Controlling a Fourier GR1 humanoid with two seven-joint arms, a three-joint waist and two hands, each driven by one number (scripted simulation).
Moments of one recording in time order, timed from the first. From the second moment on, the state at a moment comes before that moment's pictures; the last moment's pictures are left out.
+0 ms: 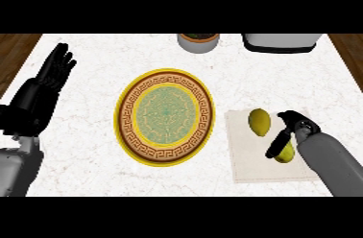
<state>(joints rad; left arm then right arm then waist) -0.27 0.42 -0.03 -1.58 0.18 0.05 0.07 -0.45 -0.48 0.43 -1.06 0.17 0.30 0.96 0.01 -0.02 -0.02</state>
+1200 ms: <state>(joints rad) -0.24 0.40 0.00 -1.61 0.16 0.05 0.10 0.14 -0.81 0.54 -2.02 0.81 -0.32 0.89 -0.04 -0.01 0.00</state>
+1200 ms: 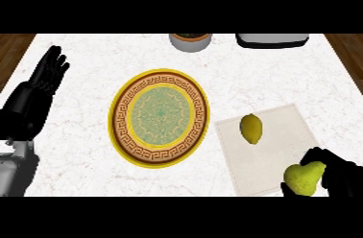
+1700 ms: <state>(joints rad) -0.28 0.38 -0.01 -1.60 0.14 0.04 0.11 -0.02 -0.63 0.63 -2.31 0.89 -0.25 0.94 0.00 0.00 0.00</state>
